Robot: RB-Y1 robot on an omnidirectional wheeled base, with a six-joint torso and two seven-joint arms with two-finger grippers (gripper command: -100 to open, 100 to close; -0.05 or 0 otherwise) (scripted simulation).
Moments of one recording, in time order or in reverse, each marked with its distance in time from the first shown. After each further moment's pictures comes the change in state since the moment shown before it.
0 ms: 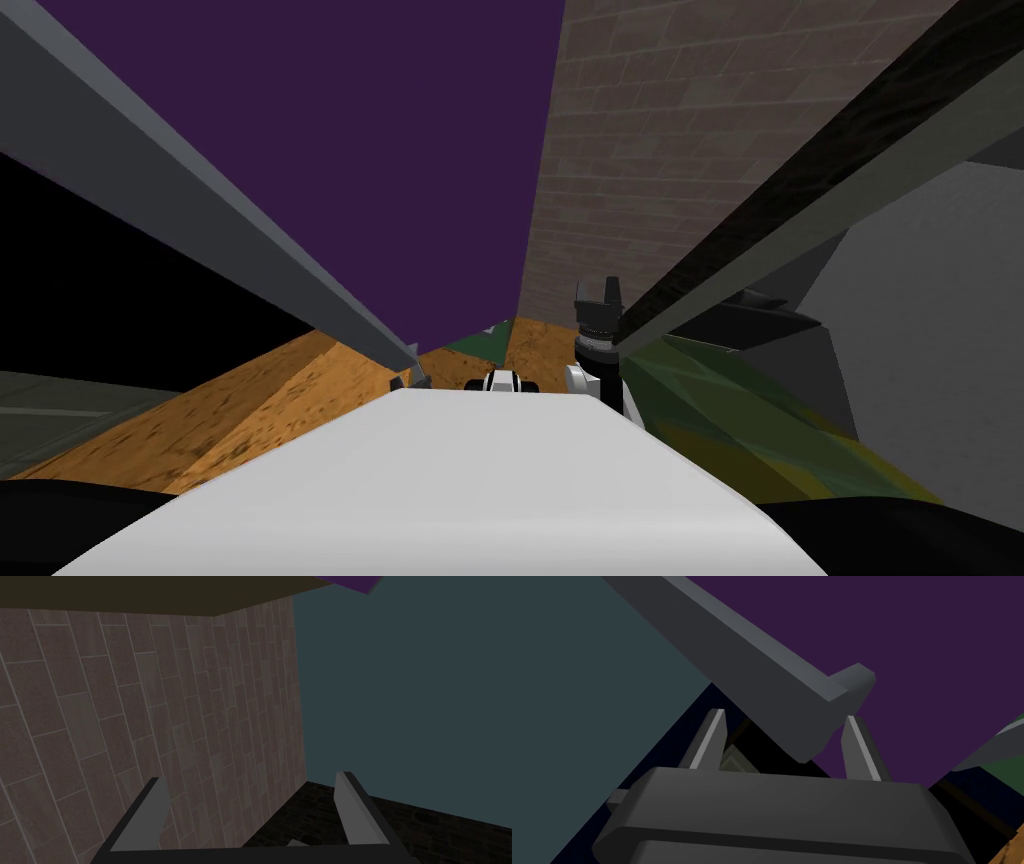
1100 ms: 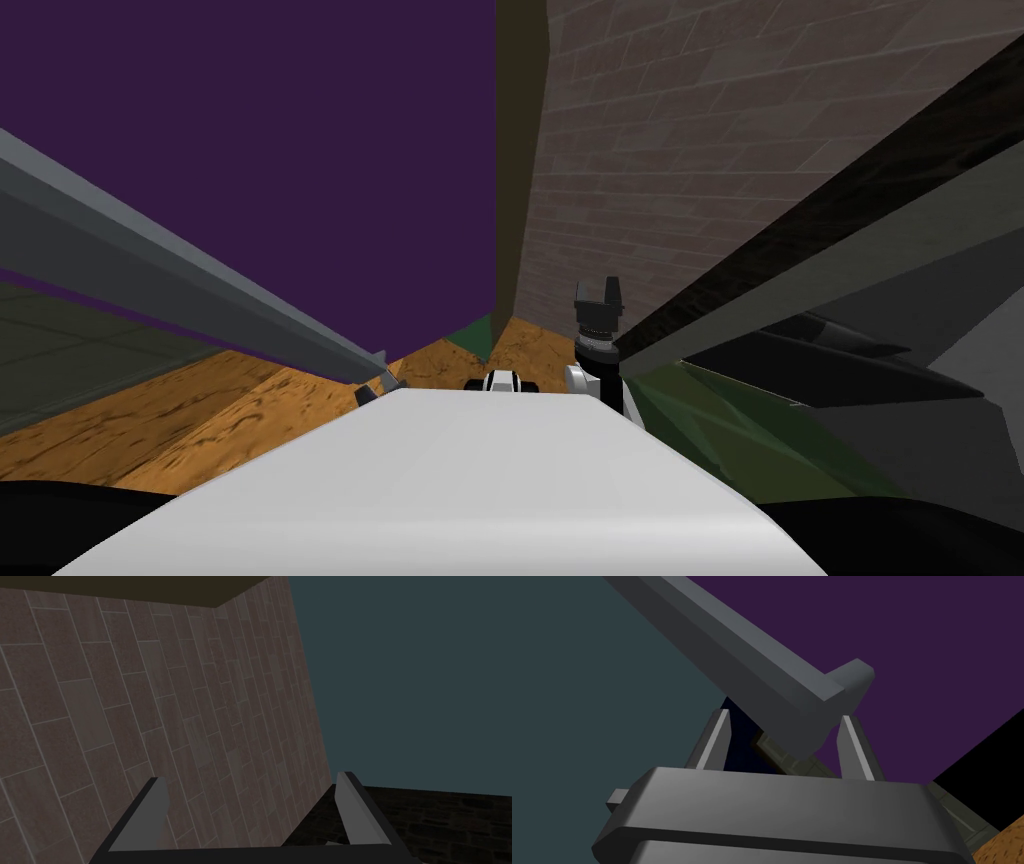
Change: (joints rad) left arm -0.017 0.027 0.106 -0.018 0.152 -0.011 -0.049; right arm 0.000 0.000 0.000 0.000 0.000 0.000 0.000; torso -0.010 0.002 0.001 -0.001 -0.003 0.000
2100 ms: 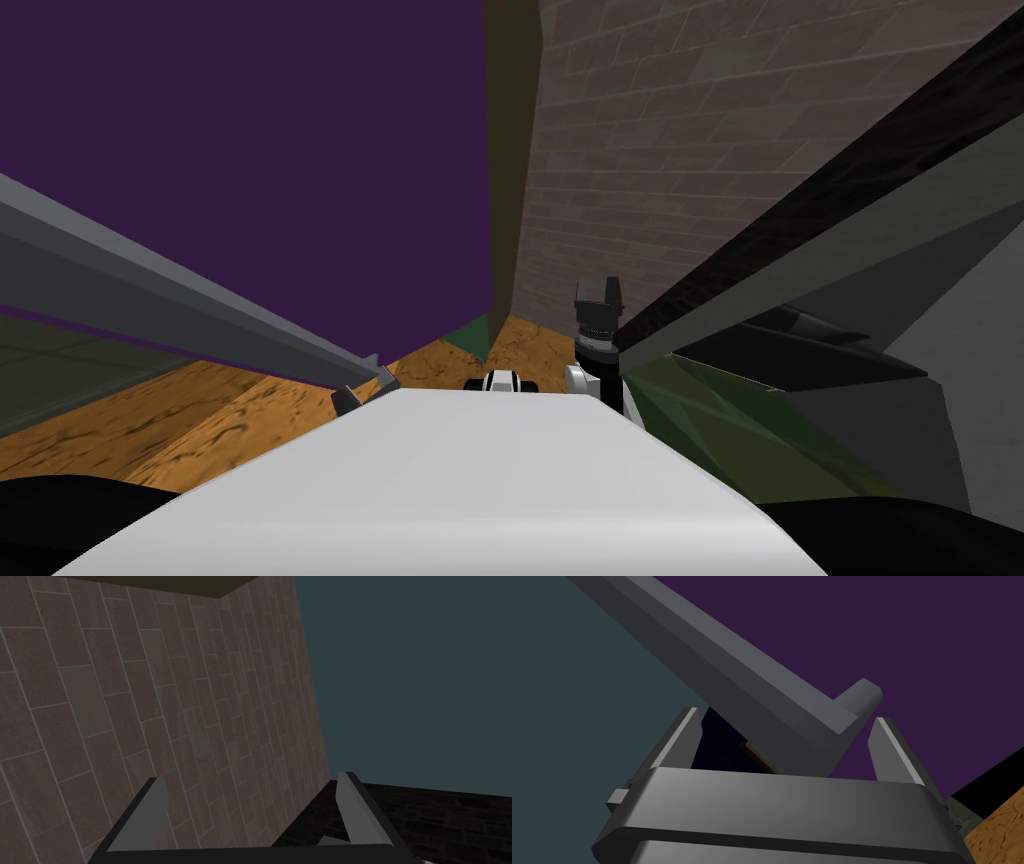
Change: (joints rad) left arm 0.120 0.018 -0.037 -0.236 0.041 0.149 -0.072; right arm 0.000 -0.001 0.000 0.000 0.000 0.000 0.000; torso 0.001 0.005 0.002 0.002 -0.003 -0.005
